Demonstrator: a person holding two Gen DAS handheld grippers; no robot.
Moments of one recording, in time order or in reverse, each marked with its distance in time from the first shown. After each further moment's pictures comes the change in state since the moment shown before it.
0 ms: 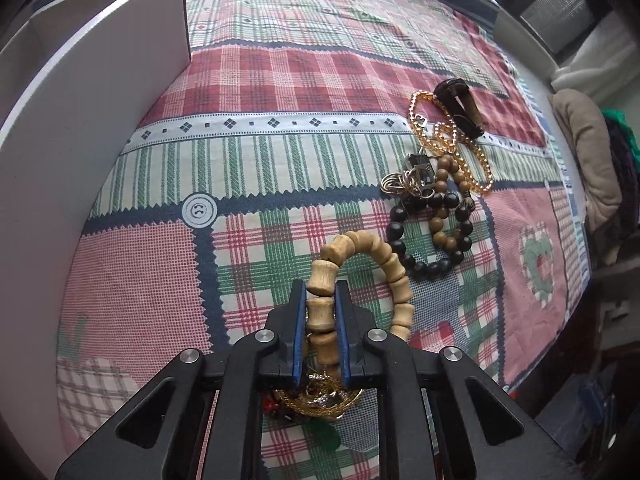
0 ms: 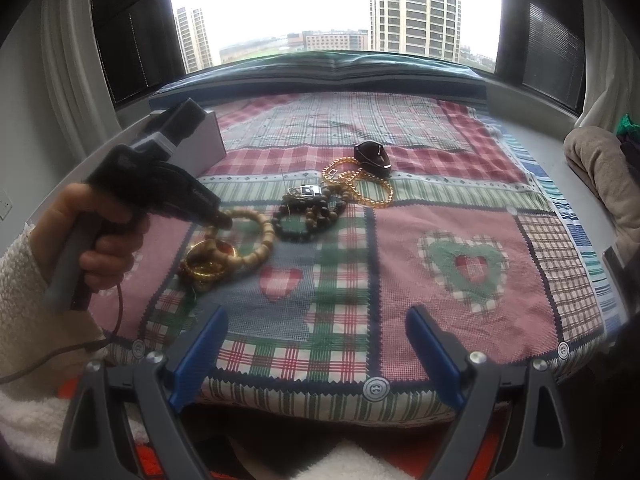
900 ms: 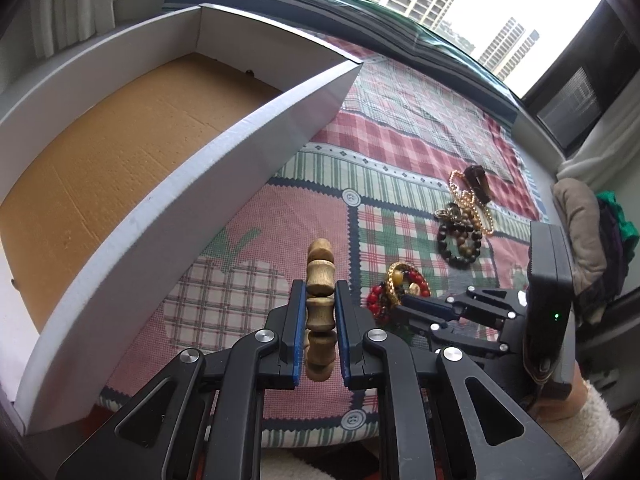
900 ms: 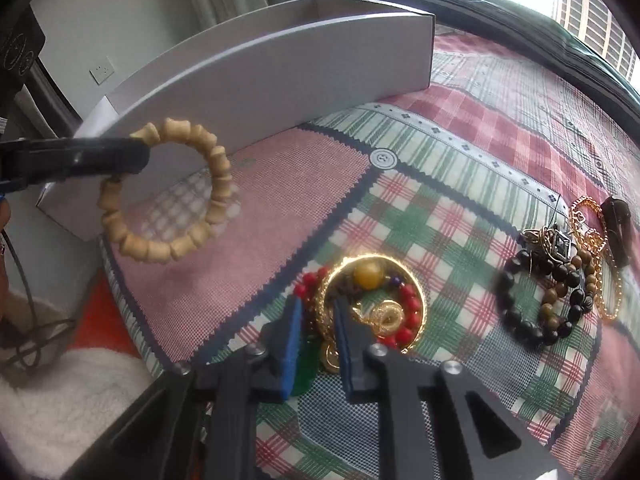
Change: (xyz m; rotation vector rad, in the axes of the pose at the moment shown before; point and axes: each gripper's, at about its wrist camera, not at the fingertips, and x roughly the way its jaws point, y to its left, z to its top) left arm -0.110 0.089 -0.104 -0.191 -0.284 0.035; right arm 0.152 0.139 0.041 -0.457 0.312 0.417
